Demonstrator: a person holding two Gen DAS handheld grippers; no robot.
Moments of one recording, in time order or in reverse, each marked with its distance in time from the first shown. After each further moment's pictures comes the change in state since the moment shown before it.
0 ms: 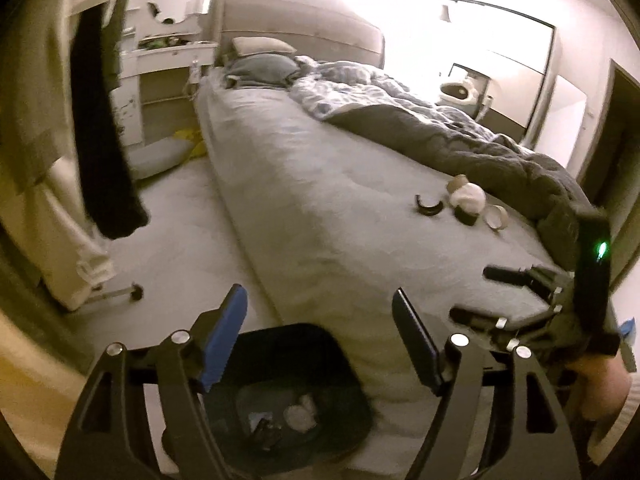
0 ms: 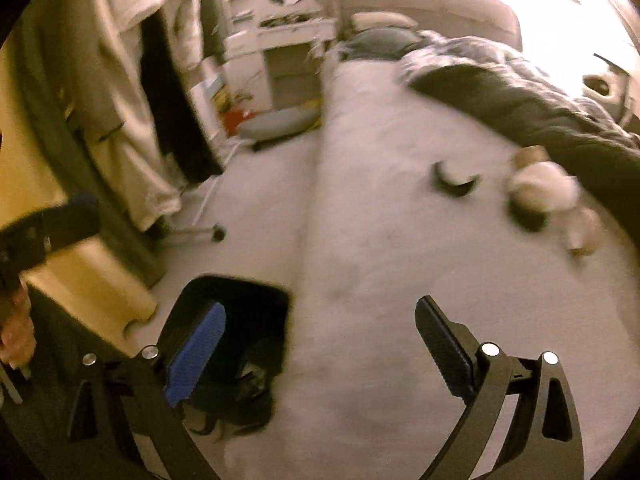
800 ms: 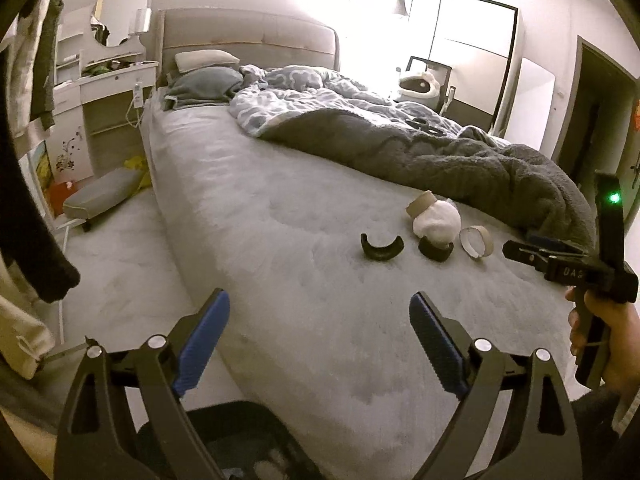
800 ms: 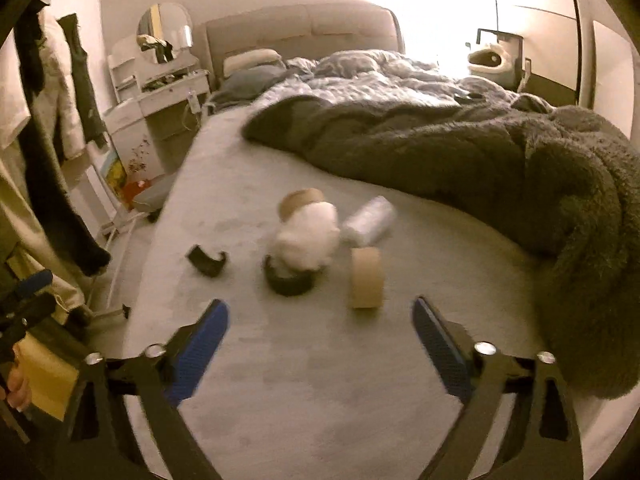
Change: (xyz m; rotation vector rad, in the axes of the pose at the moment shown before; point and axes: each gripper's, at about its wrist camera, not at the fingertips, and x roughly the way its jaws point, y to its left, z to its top) left arm 0.103 -0.066 0.057 0.100 -0.024 -0.094; right arm -0.023 -0.175 0.022 0.237 -0.110 -0.264
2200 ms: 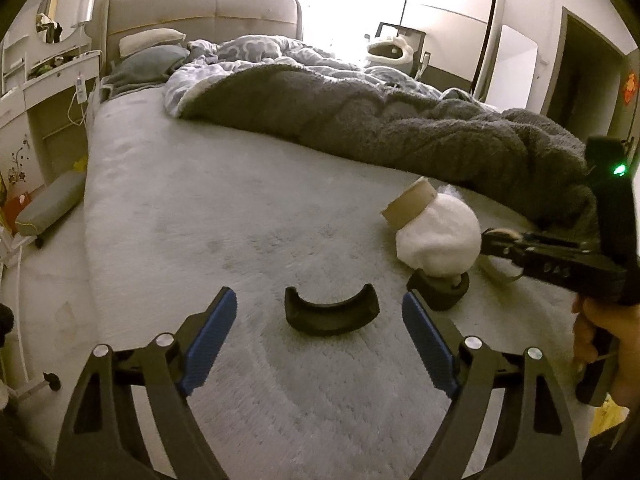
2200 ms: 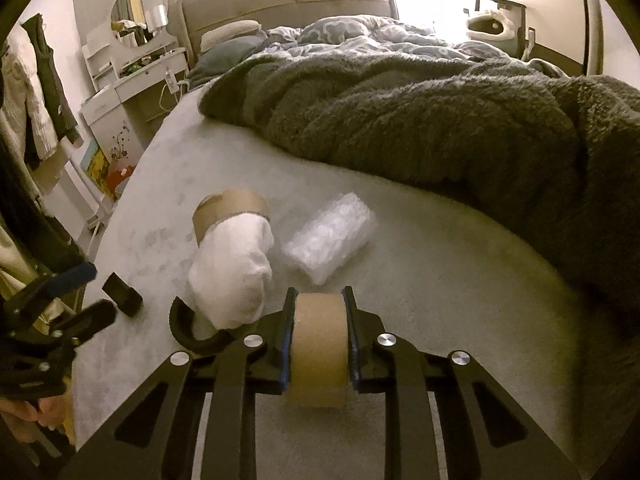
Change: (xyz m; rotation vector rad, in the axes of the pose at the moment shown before) left arm 0.149 -0.054 0.034 0.077 0.104 -0.088; right arm 0.081 -0.040 0.030 0.041 0.094 -0.001
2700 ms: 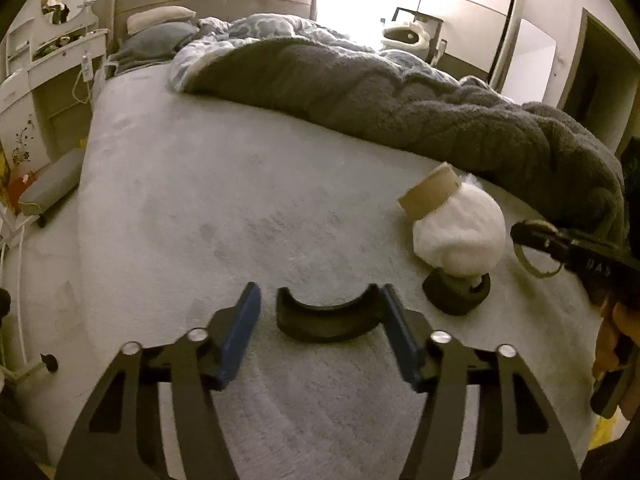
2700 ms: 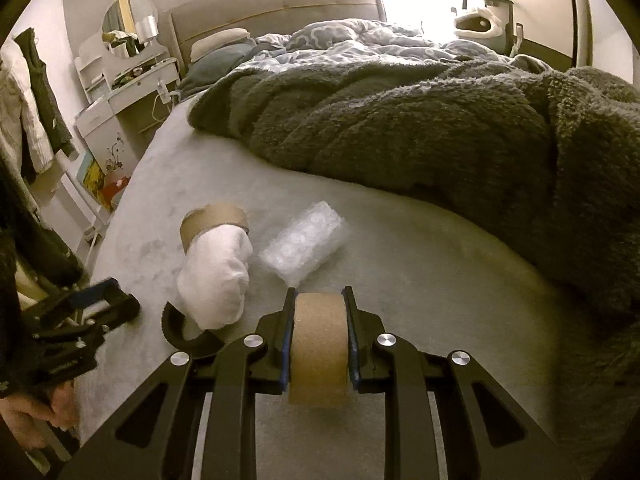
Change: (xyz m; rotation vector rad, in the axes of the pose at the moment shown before) left arm 0.023 0.002 0.003 -0.042 0.073 0.010; right arm -0.011 -0.016 0.004 0.037 -0.010 -0.003
